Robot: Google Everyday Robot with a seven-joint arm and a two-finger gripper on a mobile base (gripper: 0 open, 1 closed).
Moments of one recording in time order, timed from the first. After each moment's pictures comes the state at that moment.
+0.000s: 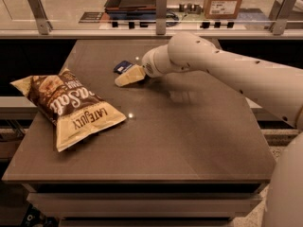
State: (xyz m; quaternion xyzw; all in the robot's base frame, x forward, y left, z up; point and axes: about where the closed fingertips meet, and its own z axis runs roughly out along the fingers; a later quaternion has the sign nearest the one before) arm 0.732 0.044 0.809 -0.39 0.79 0.17 0.44
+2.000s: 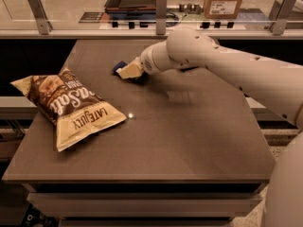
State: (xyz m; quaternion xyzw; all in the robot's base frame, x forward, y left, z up) arm 0.731 0.048 0.821 -0.39 0.79 0.17 0.44
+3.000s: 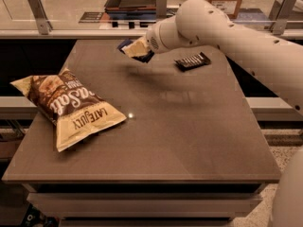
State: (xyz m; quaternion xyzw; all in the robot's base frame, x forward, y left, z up) arm 0.744 0.031 0.893 -0.38 0.78 0.16 0.47
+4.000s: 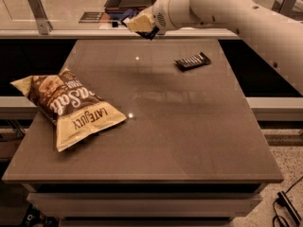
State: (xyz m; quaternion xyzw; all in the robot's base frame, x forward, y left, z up) arm 0.744 0.018 0.983 -0.38 0.73 0.15 0.55
